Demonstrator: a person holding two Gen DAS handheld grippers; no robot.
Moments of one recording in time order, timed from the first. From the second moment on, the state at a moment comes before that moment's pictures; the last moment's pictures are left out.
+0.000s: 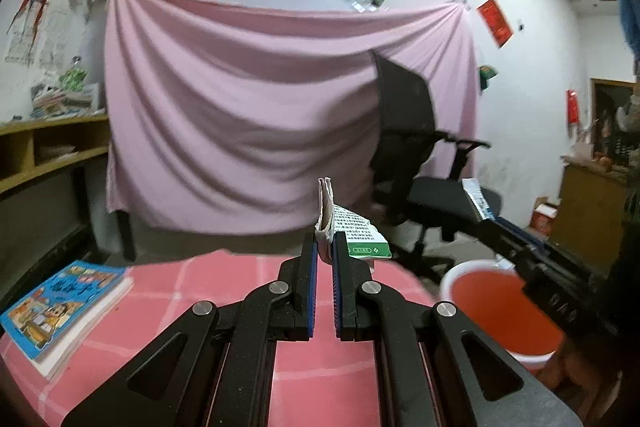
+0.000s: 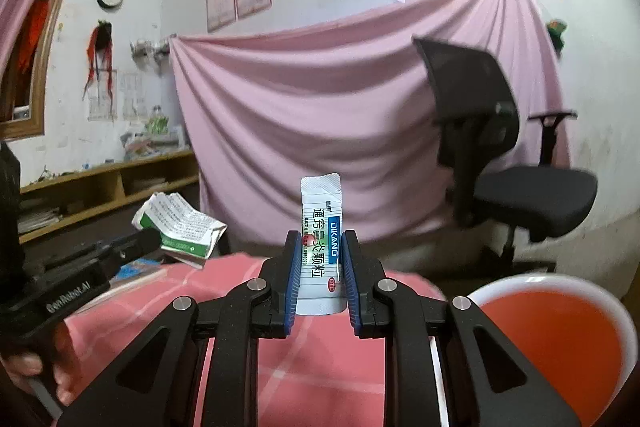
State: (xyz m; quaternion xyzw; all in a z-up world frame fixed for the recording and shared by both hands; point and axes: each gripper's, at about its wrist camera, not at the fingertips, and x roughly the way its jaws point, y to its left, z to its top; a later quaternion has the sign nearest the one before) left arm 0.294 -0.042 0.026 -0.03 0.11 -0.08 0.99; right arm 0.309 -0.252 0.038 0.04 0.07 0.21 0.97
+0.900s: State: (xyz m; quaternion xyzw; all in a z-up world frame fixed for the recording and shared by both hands) left arm 0.362 -0.237 0.009 -0.05 0.30 -0.23 0.93; right arm 0.341 -0.427 0.019 0.26 0.20 0.10 0.94
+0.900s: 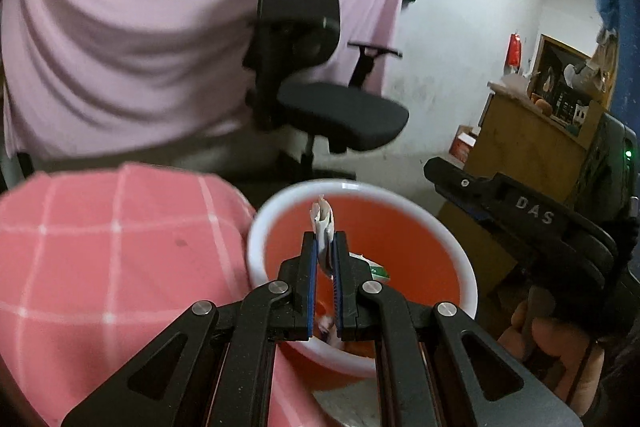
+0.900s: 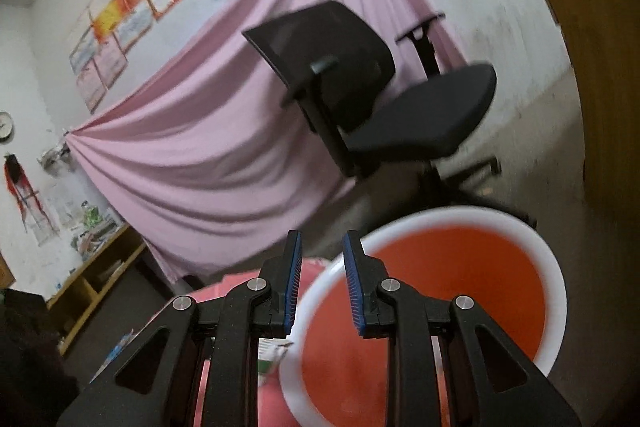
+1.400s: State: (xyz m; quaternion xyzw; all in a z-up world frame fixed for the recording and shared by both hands) left arm 0.373 -0.235 -0.005 -0.05 0.34 -0.22 0.91; right arm 0.344 -0.438 -0.001 0.26 0.27 0.10 0.92
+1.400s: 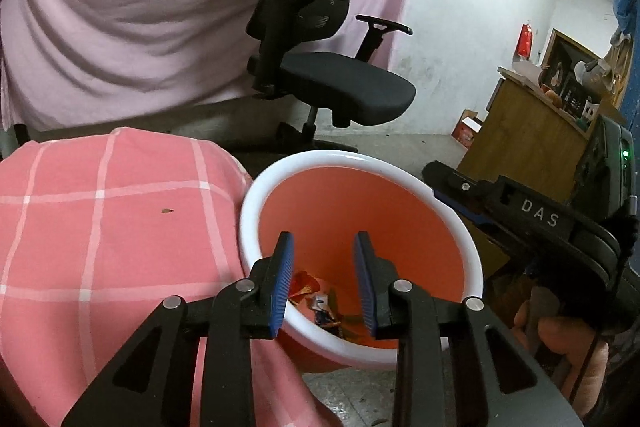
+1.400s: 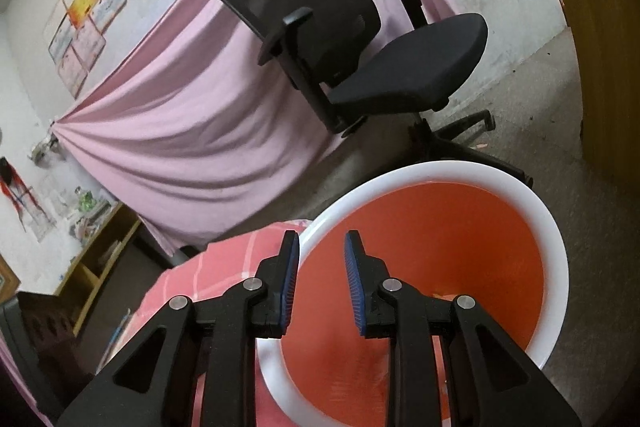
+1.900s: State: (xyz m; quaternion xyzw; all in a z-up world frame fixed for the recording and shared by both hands) left arm 0.339 -0.183 0.026 -0.05 0.29 -0.15 0.94; right arm 0.320 -0.411 0.028 0.16 0.21 0.07 0.96
